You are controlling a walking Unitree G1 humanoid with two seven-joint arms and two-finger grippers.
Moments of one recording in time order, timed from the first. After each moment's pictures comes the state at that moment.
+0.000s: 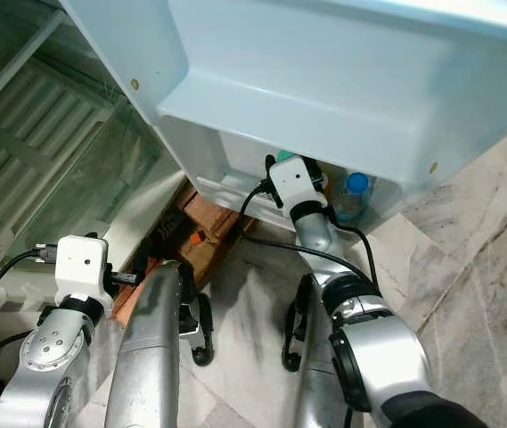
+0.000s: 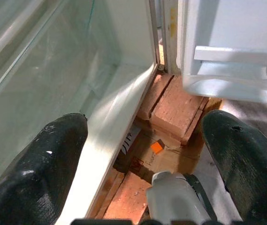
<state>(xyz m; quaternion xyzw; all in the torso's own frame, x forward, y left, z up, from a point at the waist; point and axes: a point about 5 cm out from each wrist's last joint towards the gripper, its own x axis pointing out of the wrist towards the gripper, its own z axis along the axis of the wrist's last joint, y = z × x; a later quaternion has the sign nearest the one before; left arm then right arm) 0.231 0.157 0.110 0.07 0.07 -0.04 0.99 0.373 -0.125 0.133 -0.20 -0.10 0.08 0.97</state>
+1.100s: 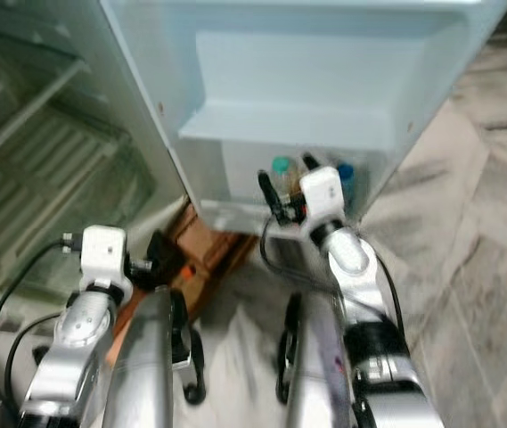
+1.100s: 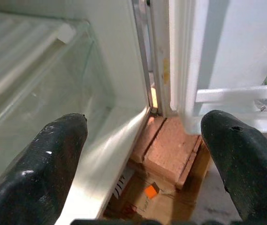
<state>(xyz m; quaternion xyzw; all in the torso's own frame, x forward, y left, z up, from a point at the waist) 0.261 0.149 0.086 0.07 0.06 -0.02 1.00 0.321 -0.150 0.131 -0.09 -0.13 0.19 0.97</state>
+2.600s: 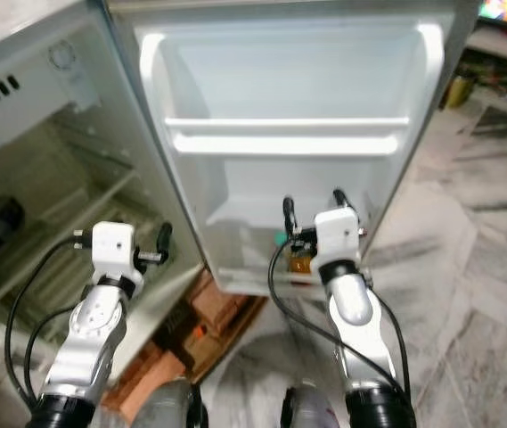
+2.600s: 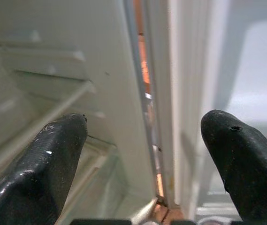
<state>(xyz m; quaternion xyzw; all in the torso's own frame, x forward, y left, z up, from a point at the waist) 0.277 0.139 0.082 0.04 0.03 -0.03 1.00 0.279 -0.155 0.107 -0.09 -0.07 0.07 0.99</state>
